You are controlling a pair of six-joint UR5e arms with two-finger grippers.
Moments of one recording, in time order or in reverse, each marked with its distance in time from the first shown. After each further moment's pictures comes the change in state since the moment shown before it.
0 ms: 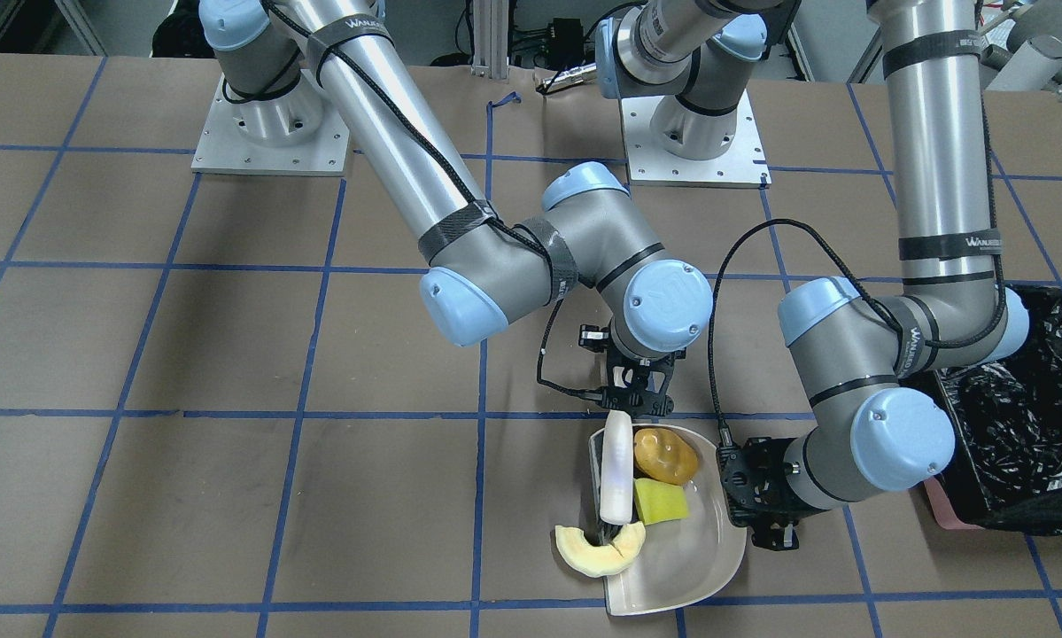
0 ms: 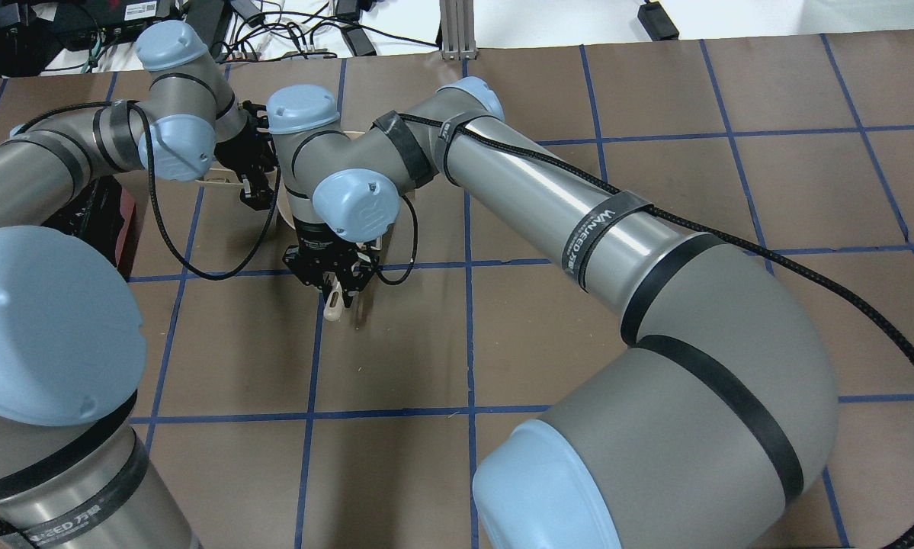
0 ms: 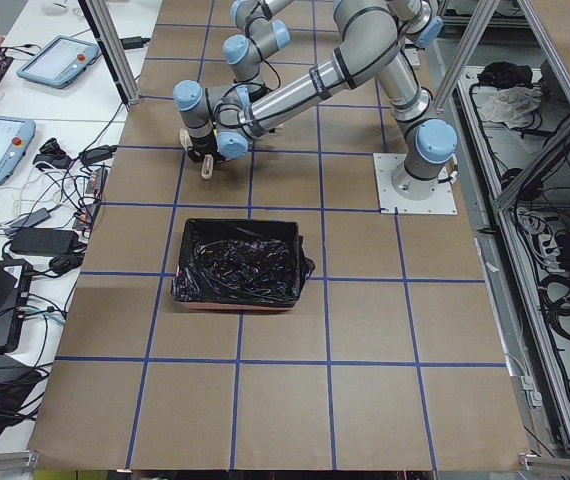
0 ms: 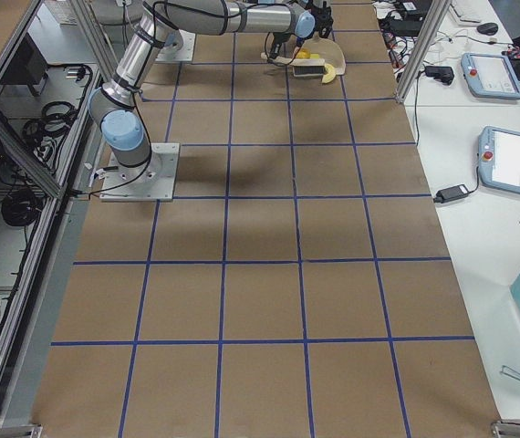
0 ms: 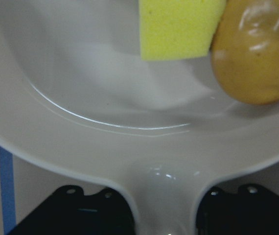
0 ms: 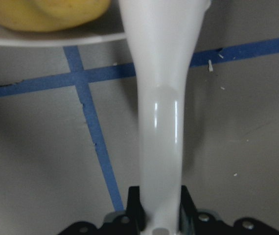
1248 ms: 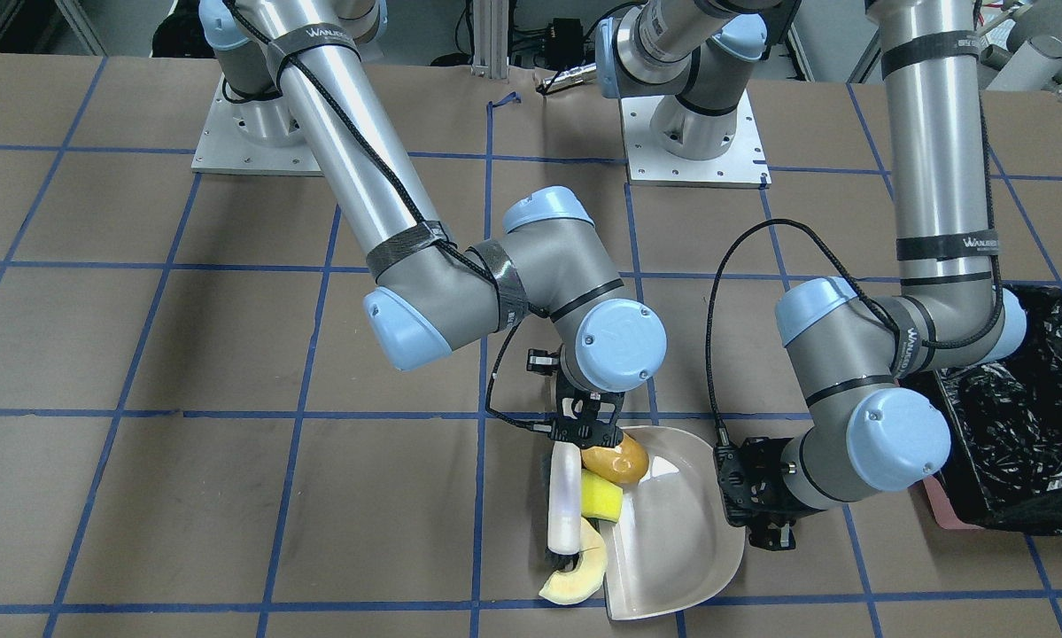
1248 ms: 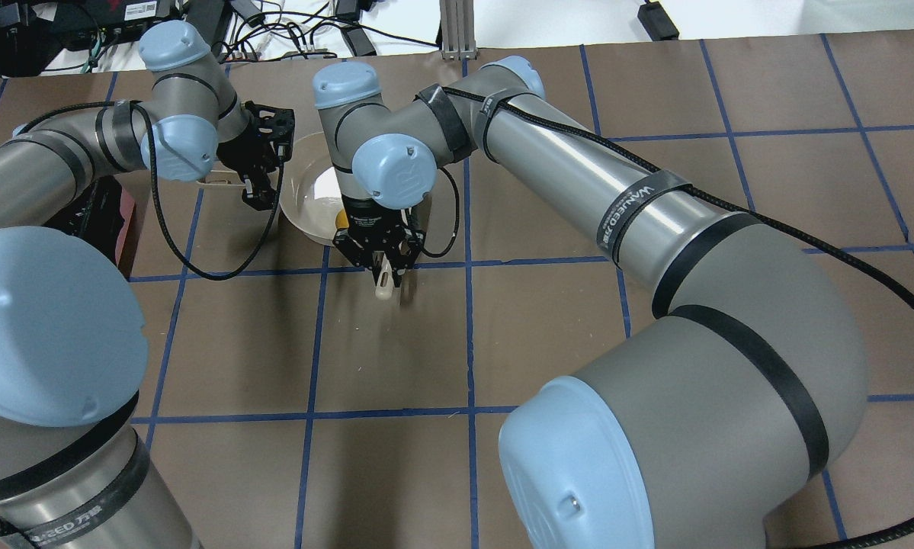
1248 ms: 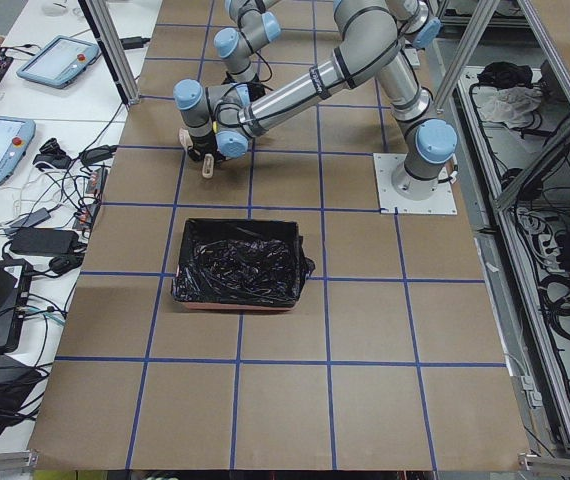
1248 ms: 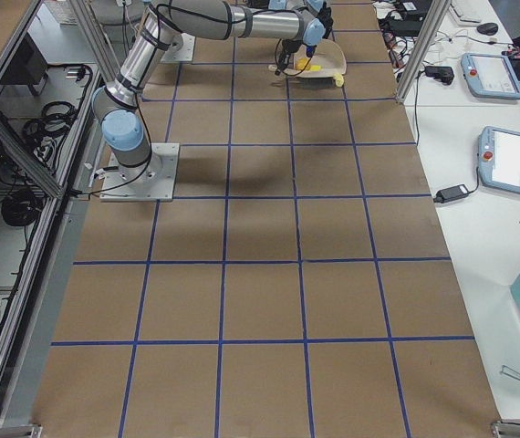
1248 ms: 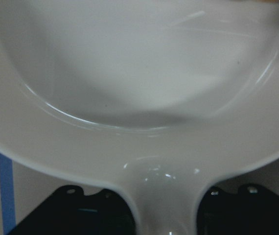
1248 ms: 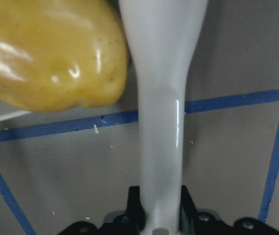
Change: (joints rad) left arm -0.003 -0.001 0.000 0.001 0.000 -0.001; right arm -0.078 -0.005 0.004 0.086 -0.099 -0.103
